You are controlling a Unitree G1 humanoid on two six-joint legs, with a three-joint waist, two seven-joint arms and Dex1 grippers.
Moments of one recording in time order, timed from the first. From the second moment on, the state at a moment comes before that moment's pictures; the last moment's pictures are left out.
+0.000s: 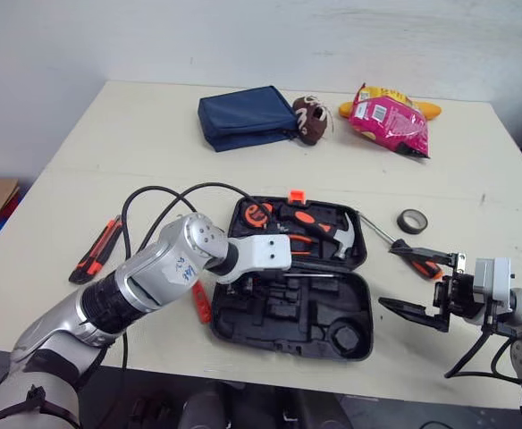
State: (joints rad) left arm -0.85 0.67 -0.68 -0.39 -0.05 1.01 -0.95; right arm -0.03 -0.72 -0.28 0.04 0.58 -0.22 1.41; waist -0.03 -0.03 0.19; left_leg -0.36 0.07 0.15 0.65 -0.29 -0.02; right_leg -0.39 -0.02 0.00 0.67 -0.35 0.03
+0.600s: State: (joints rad) left arm -0.51 0.55 -0.21 -0.22 -0.23 0.40 -0.97; right arm 0.03 -0.74 -0.29 -0.08 0.60 -0.12 1.34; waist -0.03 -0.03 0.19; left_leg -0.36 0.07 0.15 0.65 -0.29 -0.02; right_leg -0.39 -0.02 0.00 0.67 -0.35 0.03
